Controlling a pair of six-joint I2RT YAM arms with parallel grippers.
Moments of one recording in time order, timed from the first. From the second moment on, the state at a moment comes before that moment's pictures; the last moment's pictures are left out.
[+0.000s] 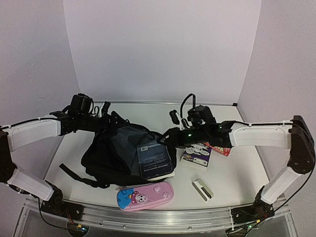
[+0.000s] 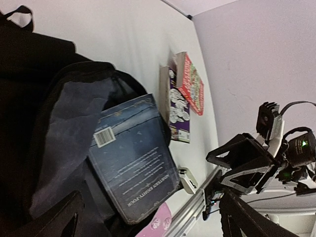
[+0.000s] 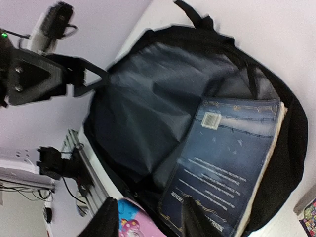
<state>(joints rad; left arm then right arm) -0.47 1.33 0.91 -0.21 0.57 -0.72 0.85 1.62 1.05 -0.03 -0.31 0.64</state>
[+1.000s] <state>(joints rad) -0.47 1.36 0.86 -0.40 0.26 -0.63 0.83 1.83 1.17 -0.23 -0.13 0.63</state>
